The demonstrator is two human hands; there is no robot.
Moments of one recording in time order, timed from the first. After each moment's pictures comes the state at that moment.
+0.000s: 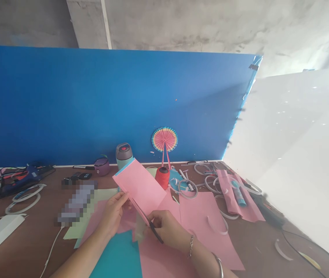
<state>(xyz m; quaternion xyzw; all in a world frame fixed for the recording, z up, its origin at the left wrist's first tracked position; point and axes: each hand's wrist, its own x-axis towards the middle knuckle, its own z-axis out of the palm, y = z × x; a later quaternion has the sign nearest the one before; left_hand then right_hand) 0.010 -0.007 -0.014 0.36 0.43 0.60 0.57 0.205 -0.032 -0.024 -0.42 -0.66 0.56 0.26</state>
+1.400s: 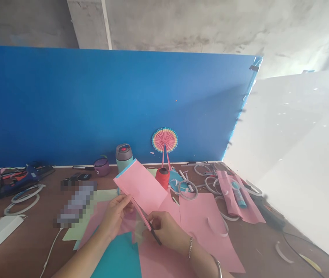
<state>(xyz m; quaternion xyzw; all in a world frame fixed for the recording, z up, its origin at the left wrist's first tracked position) 0.014 -0.010 -0.010 0.35 0.45 0.59 0.57 0.202 -0.029 -0.035 -0.43 -0.65 0.56 0.27</state>
